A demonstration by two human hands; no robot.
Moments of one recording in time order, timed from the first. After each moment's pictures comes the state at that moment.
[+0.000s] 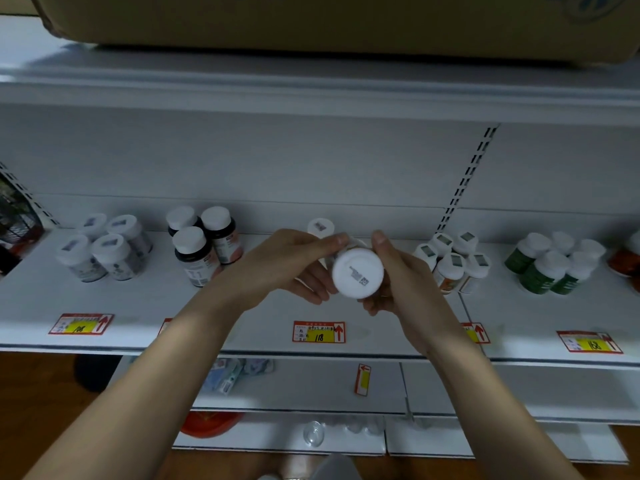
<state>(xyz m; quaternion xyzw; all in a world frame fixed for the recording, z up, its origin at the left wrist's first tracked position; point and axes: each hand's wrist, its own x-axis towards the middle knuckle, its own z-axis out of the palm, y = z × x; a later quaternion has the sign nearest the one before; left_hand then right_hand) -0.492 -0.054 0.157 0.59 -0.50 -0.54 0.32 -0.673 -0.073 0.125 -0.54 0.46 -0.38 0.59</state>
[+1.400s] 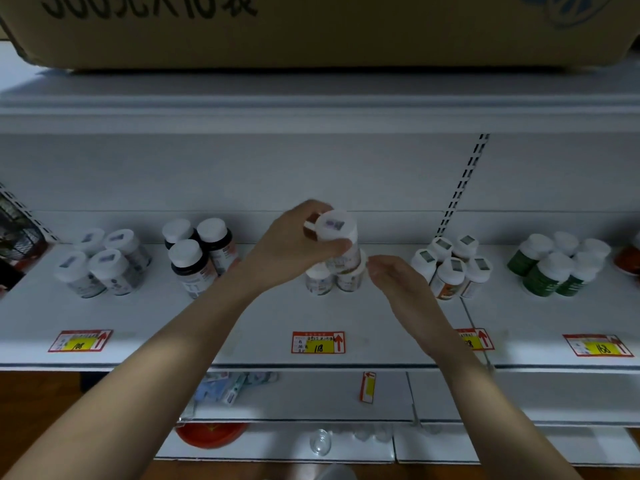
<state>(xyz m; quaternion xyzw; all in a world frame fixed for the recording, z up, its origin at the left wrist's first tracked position) -0.492 -0.099 0.144 0.61 -0.62 -0.33 0.37 -0.697 -0.120 0.056 -0.63 0.48 -0.36 0.50</state>
